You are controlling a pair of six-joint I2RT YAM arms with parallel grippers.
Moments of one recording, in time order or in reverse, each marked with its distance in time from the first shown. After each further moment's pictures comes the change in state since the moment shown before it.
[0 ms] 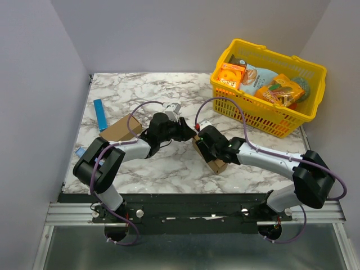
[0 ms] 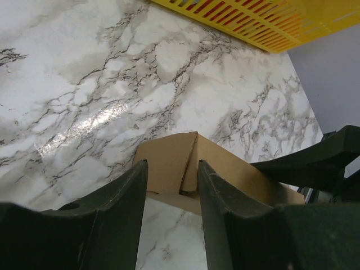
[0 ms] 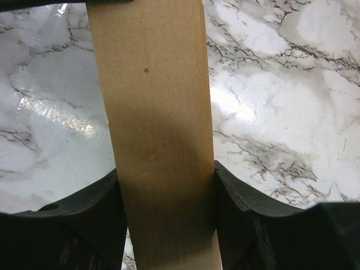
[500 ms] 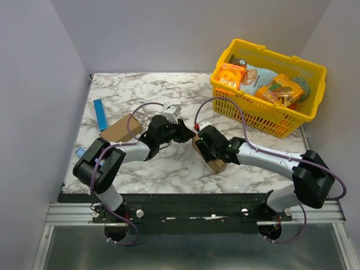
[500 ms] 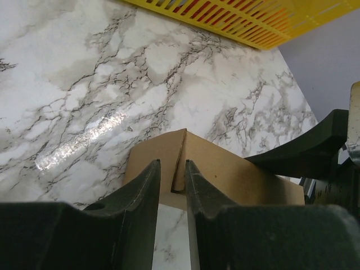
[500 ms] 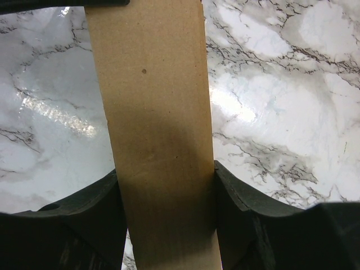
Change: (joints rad) left arm -0.003 0.000 -0.046 0.091 0.026 0.026; right arm 0.000 0.004 0.003 0.003 -0.005 -0.008
